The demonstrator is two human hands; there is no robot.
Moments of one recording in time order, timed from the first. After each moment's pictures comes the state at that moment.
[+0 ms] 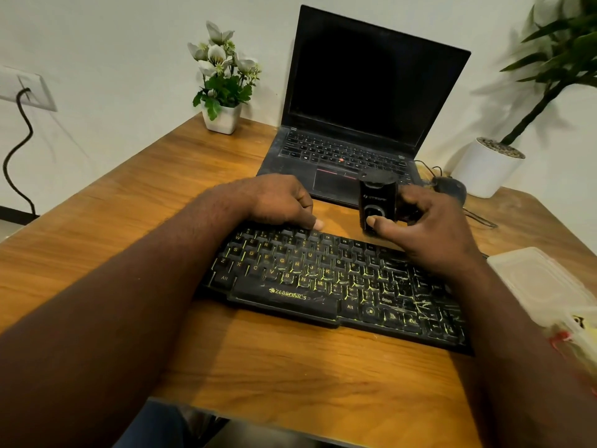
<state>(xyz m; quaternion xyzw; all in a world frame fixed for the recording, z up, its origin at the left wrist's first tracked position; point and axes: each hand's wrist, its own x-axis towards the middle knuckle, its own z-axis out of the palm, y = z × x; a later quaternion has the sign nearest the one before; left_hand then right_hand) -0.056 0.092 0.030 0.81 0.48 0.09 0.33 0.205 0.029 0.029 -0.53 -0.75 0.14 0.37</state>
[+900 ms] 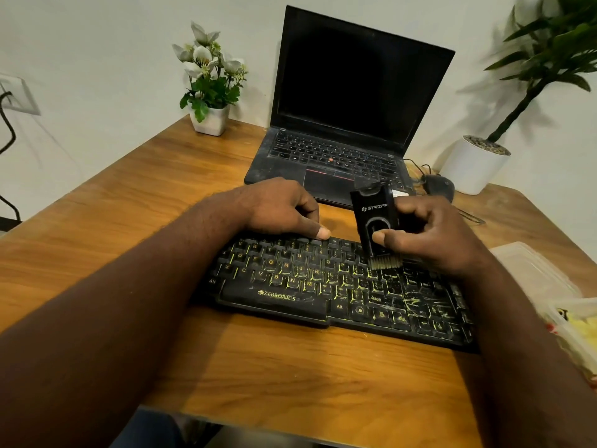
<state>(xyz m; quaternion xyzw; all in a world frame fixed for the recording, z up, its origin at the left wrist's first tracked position) -0.044 0.086 0.029 0.85 0.42 0.11 0.29 0.222 0.014 0.044 -0.47 -0.76 0.30 0.34</state>
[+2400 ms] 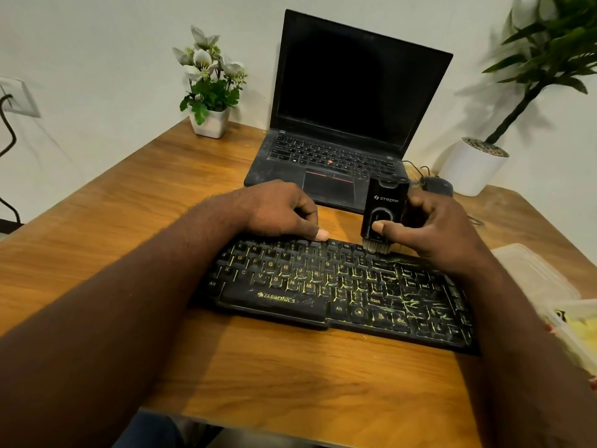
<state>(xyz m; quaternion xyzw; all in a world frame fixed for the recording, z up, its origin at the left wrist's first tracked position) -0.045 0.084 0.030 0.85 0.42 0.11 0.30 0.233 0.026 0.035 -0.54 -0.73 0.22 0.35</state>
